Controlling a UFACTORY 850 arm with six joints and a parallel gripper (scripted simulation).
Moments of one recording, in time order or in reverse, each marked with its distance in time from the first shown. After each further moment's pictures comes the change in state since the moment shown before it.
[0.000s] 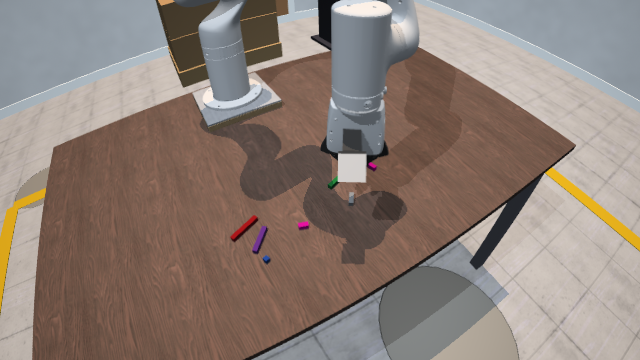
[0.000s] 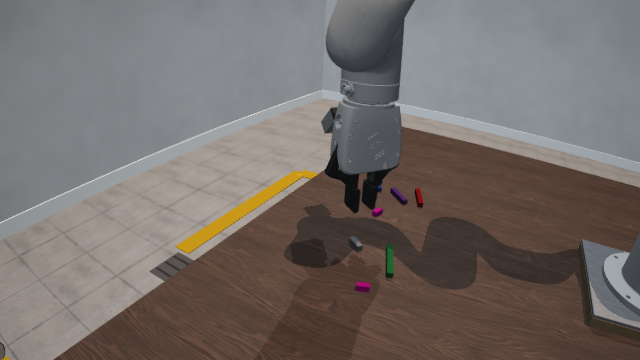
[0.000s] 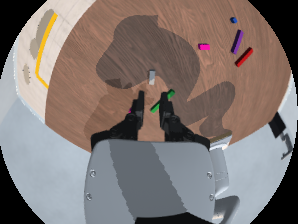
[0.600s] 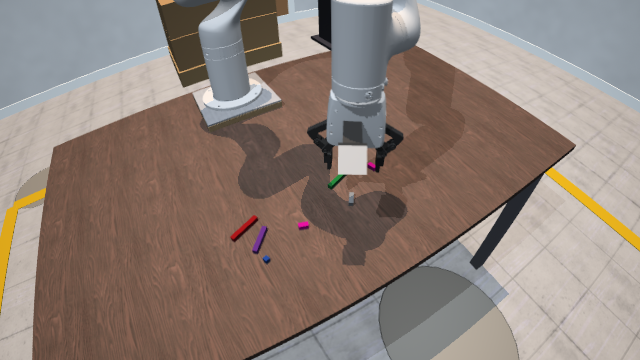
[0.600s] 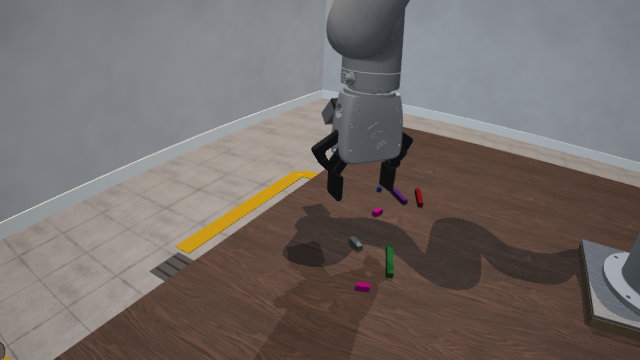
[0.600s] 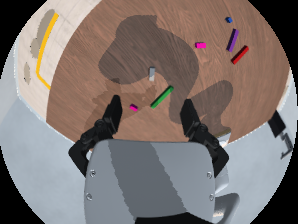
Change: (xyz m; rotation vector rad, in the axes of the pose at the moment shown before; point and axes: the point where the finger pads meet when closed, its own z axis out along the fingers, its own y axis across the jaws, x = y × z) arm 0.000 0.000 -0.016 0.000 0.000 0.000
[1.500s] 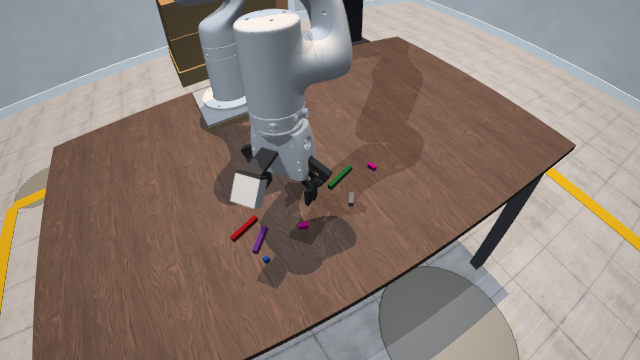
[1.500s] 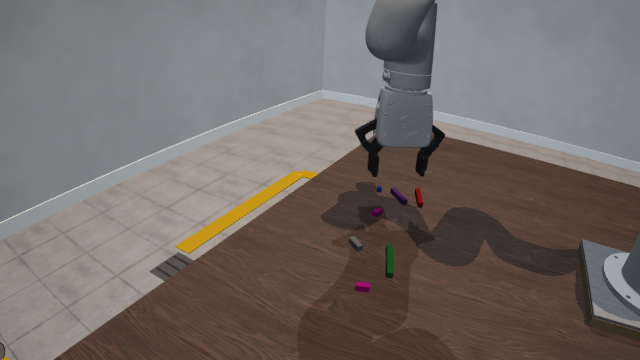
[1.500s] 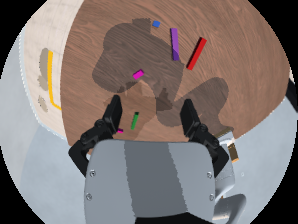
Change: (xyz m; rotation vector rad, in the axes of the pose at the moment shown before) arm 0.066 0.116 0.014 0.000 -0.001 0.312
